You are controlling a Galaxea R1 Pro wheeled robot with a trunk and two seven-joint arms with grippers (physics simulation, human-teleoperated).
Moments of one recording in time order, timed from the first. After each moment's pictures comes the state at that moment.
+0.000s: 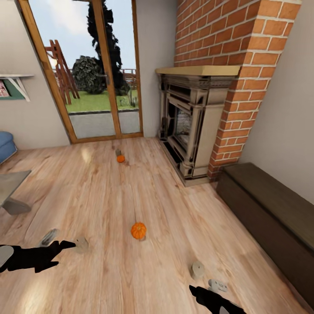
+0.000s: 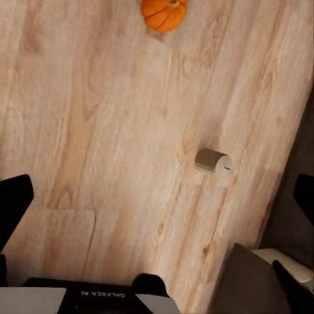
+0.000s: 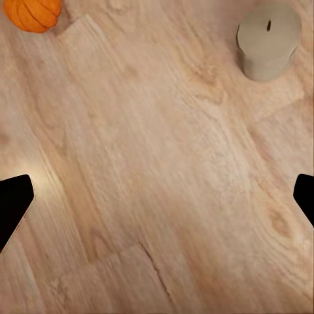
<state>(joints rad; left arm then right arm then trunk) -0.42 0.59 -0.08 -0.95 1.31 0.99 0.04 -0.48 -0.02 0.24 -0.19 -0.59 -0.02 0.20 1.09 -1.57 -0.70</state>
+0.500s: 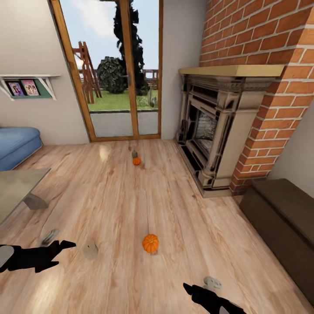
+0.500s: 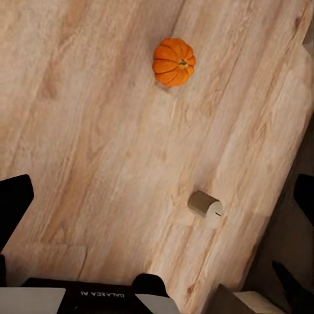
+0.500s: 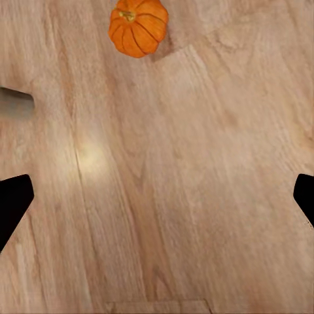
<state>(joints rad) -0.42 0.59 -0.08 -0.95 1.31 0.99 0.04 -0.48 -0.02 0.24 -0.19 -0.59 -0.02 0.36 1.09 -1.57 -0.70</state>
